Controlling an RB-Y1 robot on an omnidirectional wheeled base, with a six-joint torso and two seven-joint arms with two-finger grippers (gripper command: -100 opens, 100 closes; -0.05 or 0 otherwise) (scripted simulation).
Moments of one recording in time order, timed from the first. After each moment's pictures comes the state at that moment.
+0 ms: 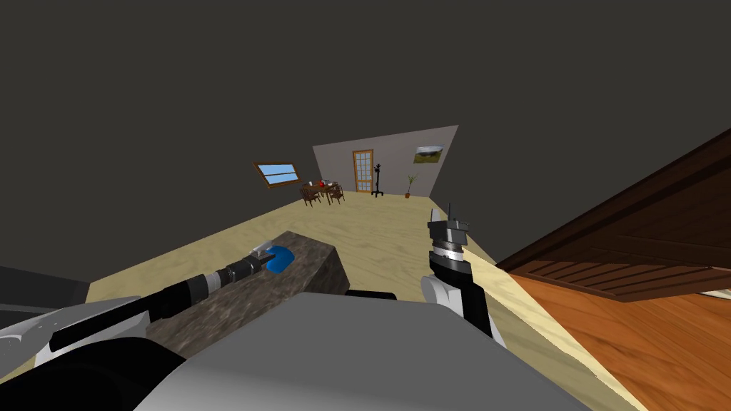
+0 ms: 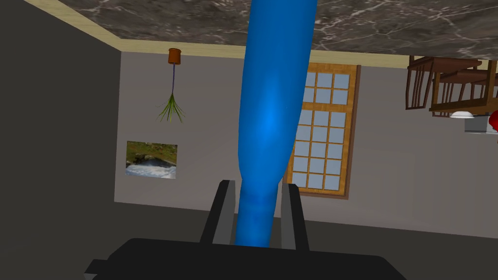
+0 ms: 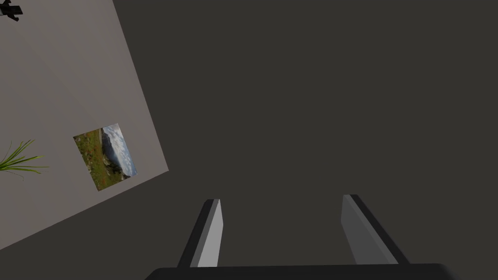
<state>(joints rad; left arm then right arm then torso) 0.68 1.71 -0.54 -1.40 0.86 -0.96 -0.94 0.50 0.04 0.06 -2.37 -0.10 -0.44 0.10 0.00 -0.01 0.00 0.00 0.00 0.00</state>
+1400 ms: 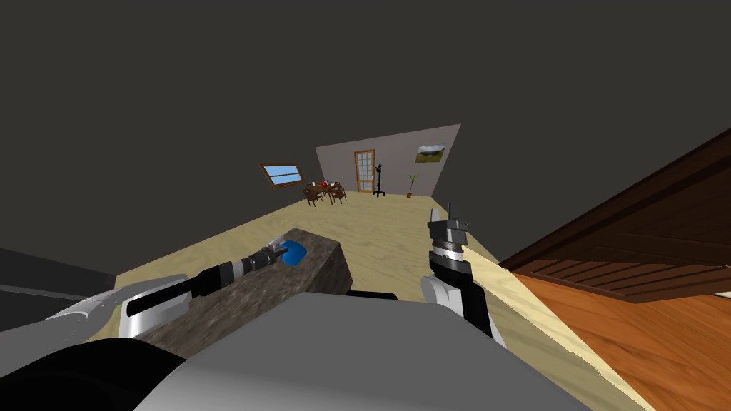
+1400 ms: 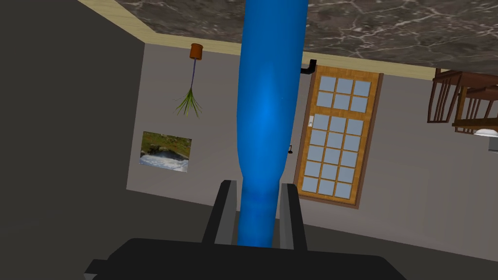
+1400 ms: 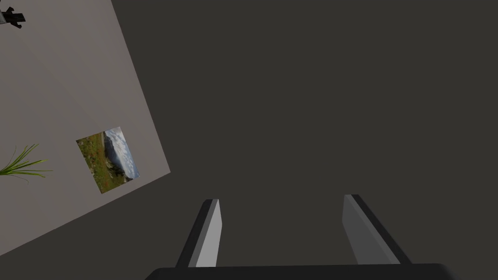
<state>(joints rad) 0.57 1.61 -0.42 -1.40 0.55 -0.83 -0.68 0.50 0.04 0.06 -2.37 -0.10 -0.44 0.10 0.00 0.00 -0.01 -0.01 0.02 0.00</state>
